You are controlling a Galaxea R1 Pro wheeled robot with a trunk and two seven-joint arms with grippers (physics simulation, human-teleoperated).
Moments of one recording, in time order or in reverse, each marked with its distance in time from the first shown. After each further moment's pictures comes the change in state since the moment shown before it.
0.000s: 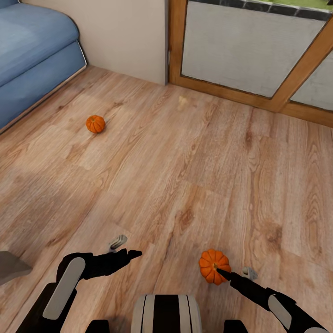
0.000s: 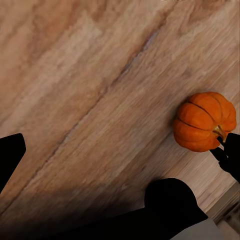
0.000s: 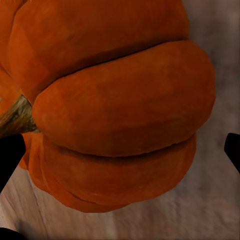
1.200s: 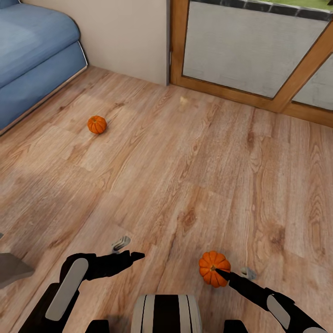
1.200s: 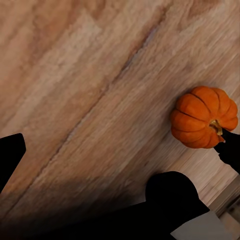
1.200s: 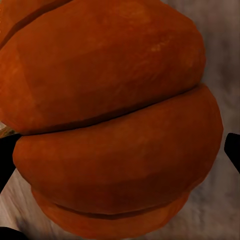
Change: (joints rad) left arm 0.000 0.001 -0.036 0.000 -0.002 -0.002 0.000; right arm 0.000 0.008 0.000 0.000 0.001 0.000 -0.001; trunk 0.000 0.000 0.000
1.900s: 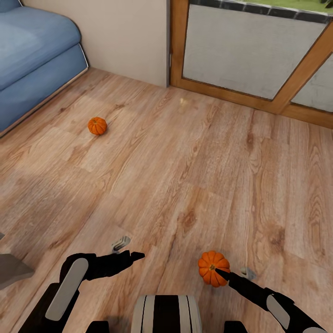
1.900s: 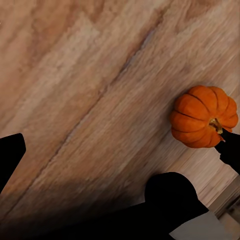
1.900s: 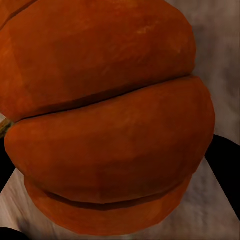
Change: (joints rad) left arm 0.000 0.000 0.000 0.000 0.000 0.000 0.000; right arm 0.000 0.001 0.000 0.000 0.001 -0.001 -0.001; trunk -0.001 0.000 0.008
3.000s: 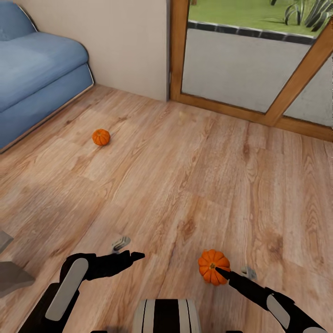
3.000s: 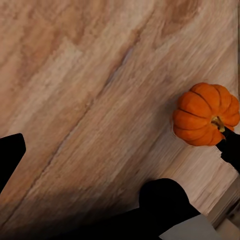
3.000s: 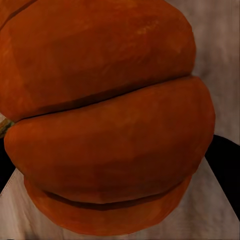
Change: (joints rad) left arm 0.000 0.000 -0.001 0.000 0.000 0.000 0.000; right arm 0.000 -0.001 -0.001 -0.002 -0.003 -0.021 0.003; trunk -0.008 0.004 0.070
